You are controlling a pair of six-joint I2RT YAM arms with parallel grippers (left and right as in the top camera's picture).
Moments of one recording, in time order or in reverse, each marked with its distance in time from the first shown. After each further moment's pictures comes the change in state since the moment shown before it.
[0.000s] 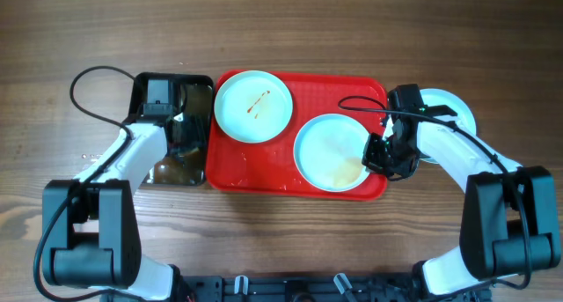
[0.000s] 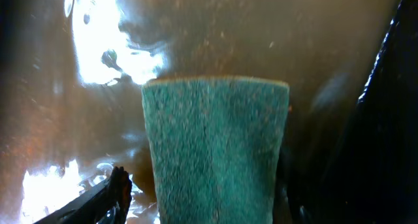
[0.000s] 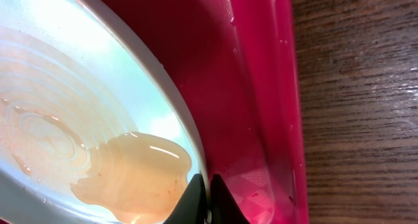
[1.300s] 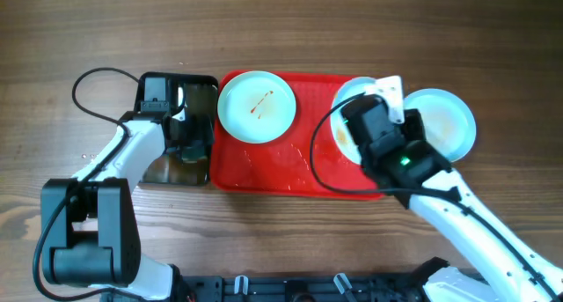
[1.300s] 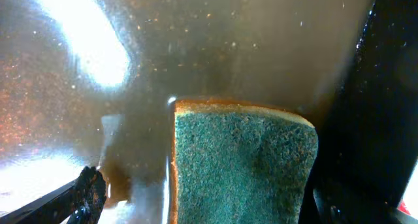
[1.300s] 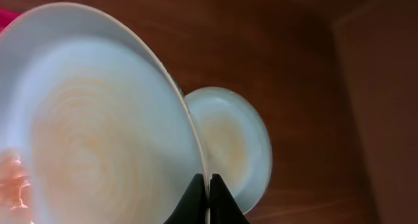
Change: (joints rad) left arm 0.012 0.008 0.024 -0.048 0.124 0.003; right arm 0.450 -0.436 0.027 0.121 1.095 -0.335
